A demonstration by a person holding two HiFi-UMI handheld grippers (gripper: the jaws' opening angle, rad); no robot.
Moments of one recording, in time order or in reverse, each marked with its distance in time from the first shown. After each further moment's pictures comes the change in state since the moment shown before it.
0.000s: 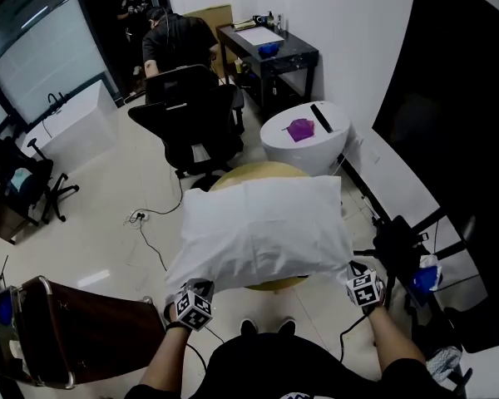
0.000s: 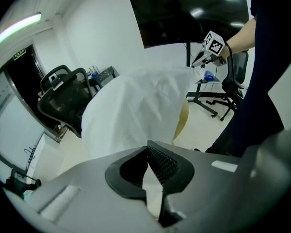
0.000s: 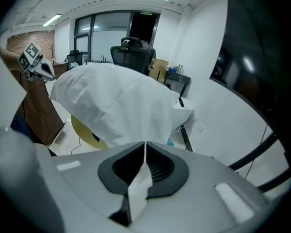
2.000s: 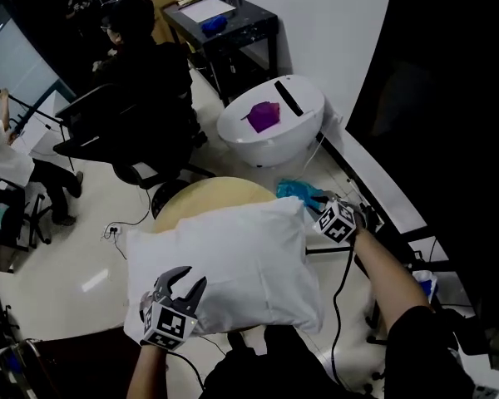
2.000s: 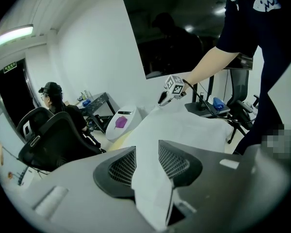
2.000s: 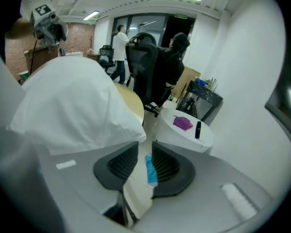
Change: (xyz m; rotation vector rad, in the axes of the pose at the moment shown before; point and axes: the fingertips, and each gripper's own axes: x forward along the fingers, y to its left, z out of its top) left arm 0.071 0.069 0.283 0.075 -0.224 -0.014; right arm 0.229 -0.179 0.176 -0.416 -0.080 0.253
